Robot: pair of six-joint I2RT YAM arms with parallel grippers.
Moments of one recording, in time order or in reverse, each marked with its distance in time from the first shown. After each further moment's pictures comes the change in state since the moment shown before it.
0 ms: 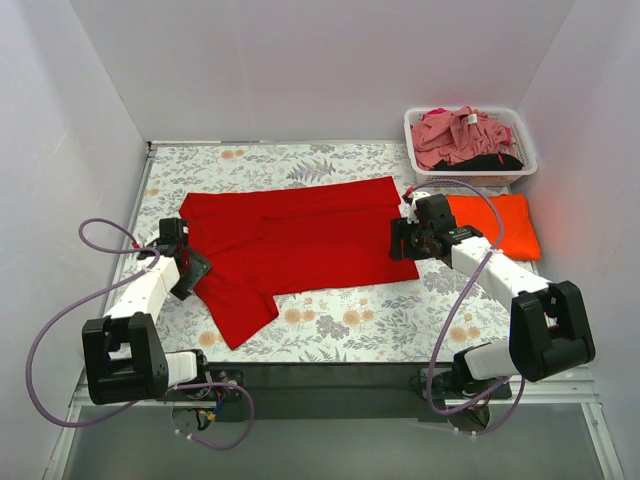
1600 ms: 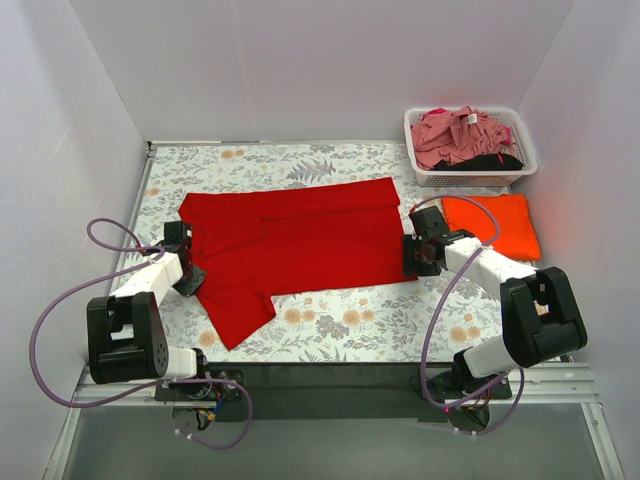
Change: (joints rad) left arm 0.001 0.121 -0.032 0.076 -0.049 0.037; right arm -0.001 0.063 -0.057 -0.103 0.150 0.089
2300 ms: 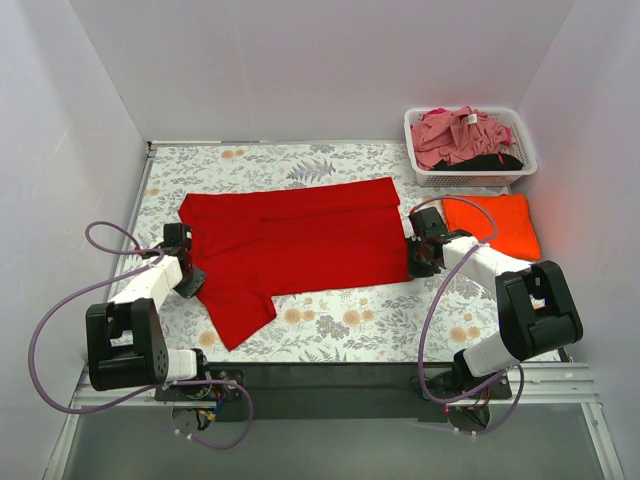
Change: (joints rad) left arm 0.004 -0.031 -0.015 -0.008 0.002 -0.017; right arm -0.008 0.048 -0.005 0.019 0.010 -0.001
